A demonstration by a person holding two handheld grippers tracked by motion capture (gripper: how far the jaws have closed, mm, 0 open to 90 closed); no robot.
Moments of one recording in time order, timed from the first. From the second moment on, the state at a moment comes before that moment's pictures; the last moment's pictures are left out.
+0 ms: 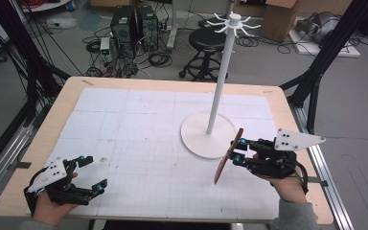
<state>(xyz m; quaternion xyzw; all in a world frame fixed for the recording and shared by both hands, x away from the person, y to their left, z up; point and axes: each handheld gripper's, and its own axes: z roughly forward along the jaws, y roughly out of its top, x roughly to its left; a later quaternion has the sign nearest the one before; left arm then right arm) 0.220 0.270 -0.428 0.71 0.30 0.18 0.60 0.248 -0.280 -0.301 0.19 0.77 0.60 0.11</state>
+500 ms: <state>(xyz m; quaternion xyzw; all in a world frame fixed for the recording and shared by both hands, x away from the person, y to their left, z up) 0.218 0.274 -0.427 0.71 0.31 0.18 0.61 0.262 -0.319 -0.285 0.18 0.76 0.62 0.11</state>
